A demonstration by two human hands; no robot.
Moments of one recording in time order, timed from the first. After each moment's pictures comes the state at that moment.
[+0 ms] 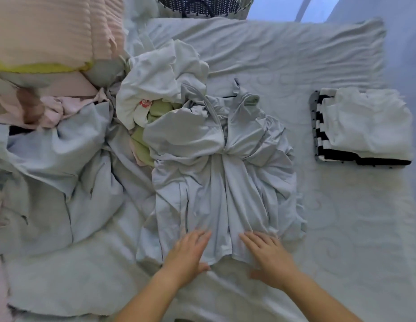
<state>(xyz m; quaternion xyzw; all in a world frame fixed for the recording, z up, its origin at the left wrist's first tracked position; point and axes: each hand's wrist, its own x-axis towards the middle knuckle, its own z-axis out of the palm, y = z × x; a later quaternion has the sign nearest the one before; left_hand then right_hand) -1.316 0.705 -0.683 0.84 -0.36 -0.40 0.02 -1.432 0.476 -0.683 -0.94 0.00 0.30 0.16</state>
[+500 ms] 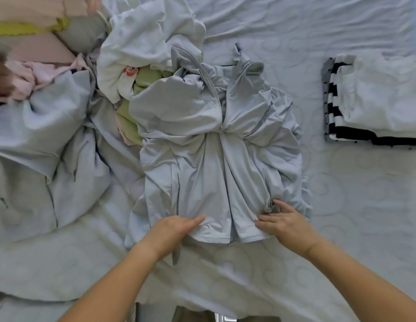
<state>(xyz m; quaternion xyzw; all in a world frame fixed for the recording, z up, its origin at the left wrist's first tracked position) -1.287 0.729 -0.720 0.83 -0.49 -0.26 0.07 -1.435 0.408 -0.736 -0.97 -0.16 0.08 0.15</state>
